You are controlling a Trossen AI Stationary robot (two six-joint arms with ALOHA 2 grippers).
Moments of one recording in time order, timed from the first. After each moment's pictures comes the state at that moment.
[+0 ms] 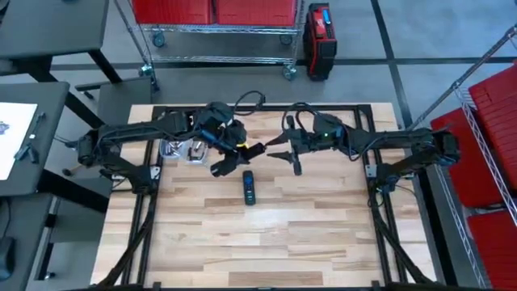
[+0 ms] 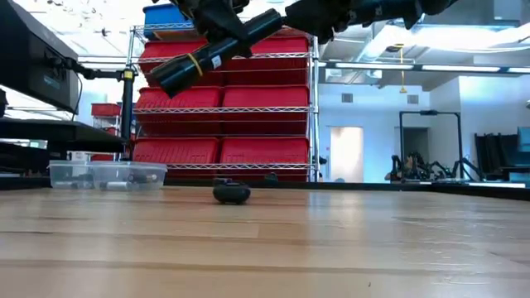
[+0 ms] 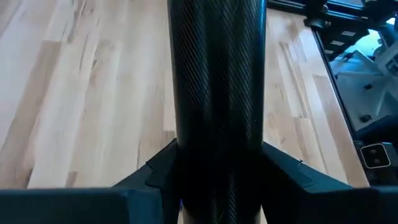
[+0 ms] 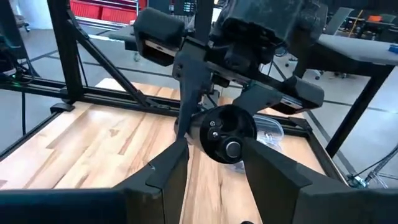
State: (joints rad) left arm 0.26 1.41 1.27 -0.44 0.34 -0.01; right arm -0.19 1.33 0.93 0.24 -0.24 -0.20
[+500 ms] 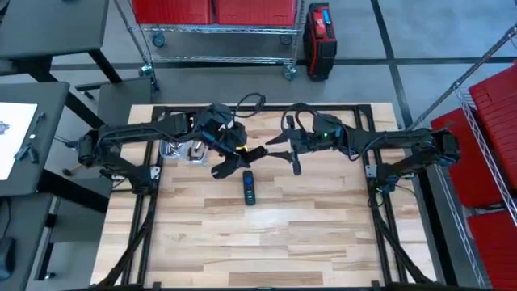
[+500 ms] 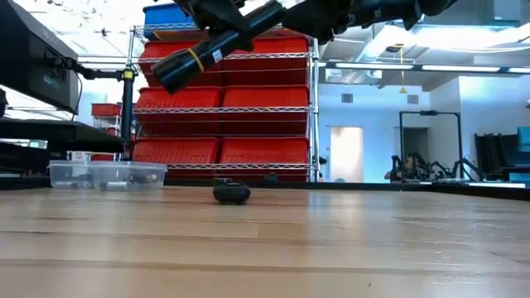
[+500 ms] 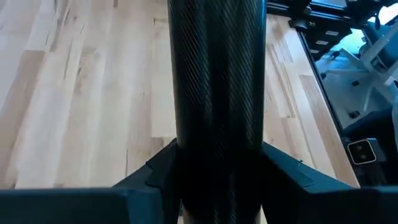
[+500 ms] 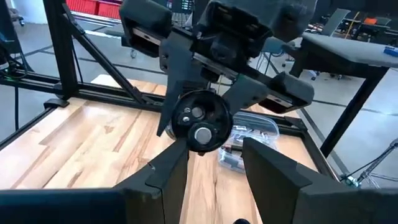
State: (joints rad) left arm 0.23 1.41 1.28 -0.43 0.37 -0.01; right arm -0.19 1.33 0.93 0.24 -0.23 -0.22
